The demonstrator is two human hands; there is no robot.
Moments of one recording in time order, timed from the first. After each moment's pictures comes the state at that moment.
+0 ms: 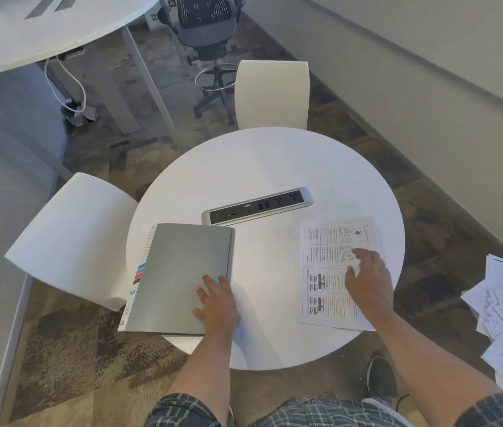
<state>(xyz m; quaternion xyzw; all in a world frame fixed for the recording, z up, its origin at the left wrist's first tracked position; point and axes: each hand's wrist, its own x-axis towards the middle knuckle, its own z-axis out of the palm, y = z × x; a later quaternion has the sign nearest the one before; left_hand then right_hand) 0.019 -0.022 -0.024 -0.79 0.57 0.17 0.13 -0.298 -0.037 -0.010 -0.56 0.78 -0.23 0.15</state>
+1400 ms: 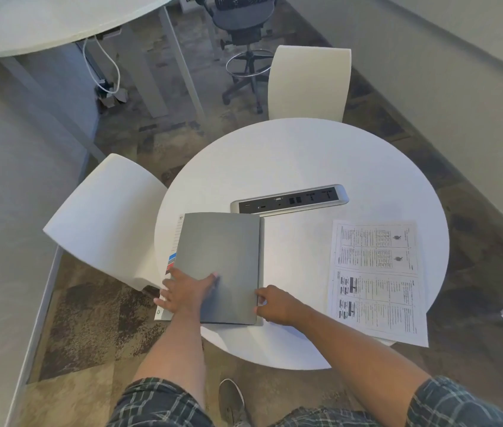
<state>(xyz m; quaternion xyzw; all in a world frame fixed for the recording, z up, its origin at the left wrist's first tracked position) 0.143 -0.048 0.009 -0.93 0.29 0.23 -0.04 -0.079 -0.042 -0.018 -0.66 0.54 0.04 0.52</state>
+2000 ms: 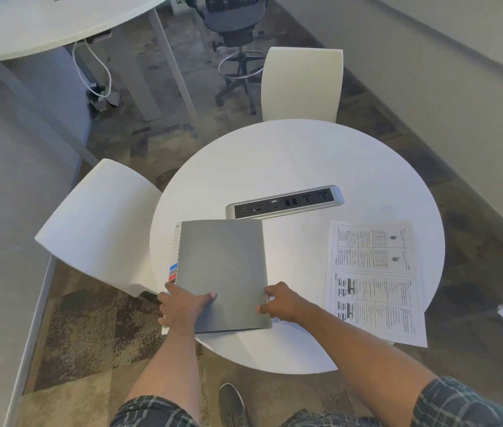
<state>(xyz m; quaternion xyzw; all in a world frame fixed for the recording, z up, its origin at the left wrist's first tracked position) 0.151 -0.036 -0.004 -0.92 0.28 0.27 -0.05 -0.094 -0.056 -0.026 -0.55 0.58 -0.03 0.60</state>
